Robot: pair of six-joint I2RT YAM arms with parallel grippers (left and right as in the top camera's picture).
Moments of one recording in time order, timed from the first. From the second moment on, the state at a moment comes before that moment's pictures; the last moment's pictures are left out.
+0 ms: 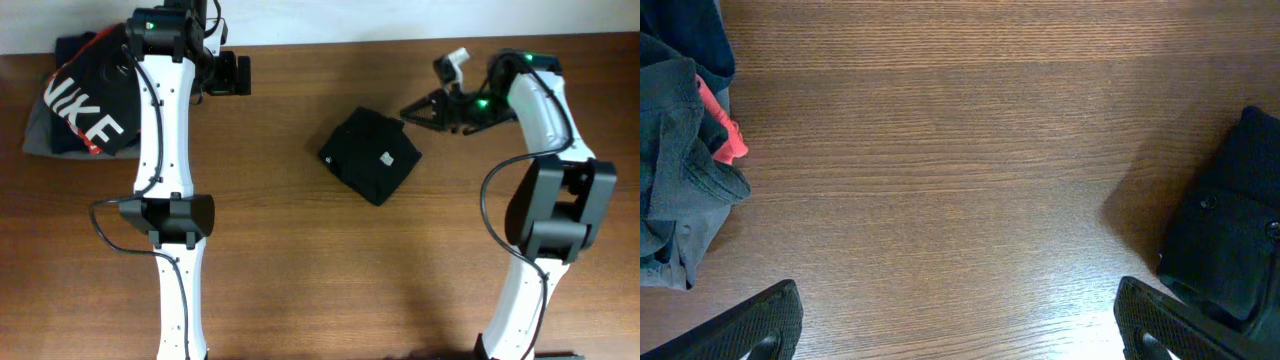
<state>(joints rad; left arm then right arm) -0.10 2.58 3.04 -1.69 0.08 -0.07 -0.11 2.26 1.96 -1.31 -1.33 -0.40</state>
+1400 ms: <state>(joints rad) -0.12 2.70 3.04 -1.62 0.48 0.20 -0.03 2.18 2.27 -1.58 -0.65 0.02</state>
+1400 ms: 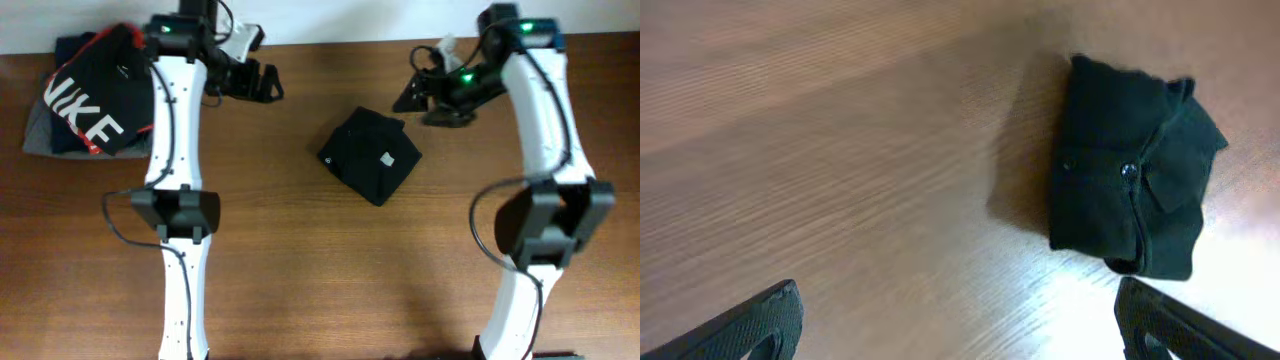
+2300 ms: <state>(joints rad) -0.30 2.98 3.04 -1.50 0.83 0.33 -0.03 2.13 2.27 -1.69 -0.44 0.03</state>
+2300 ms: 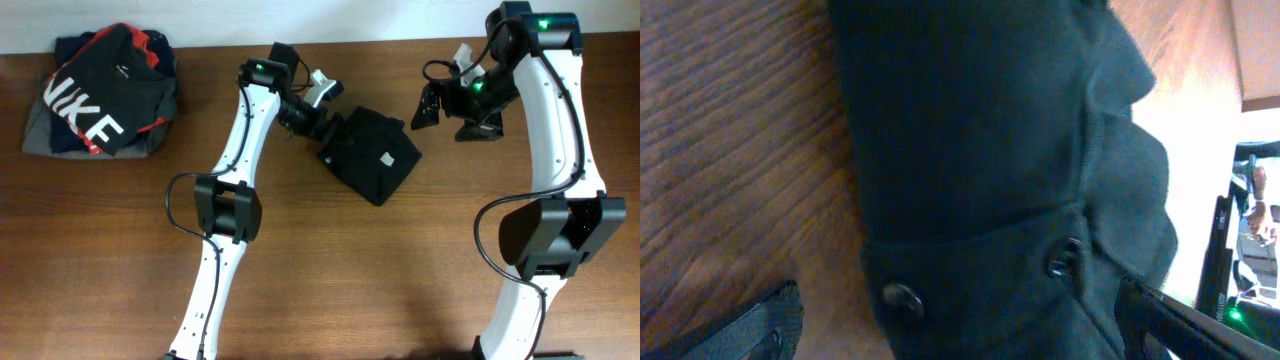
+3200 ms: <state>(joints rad) -0.37 3.06 3.04 -1.45 0.99 0.35 -0.03 2.13 2.27 -1.69 -0.44 0.03</state>
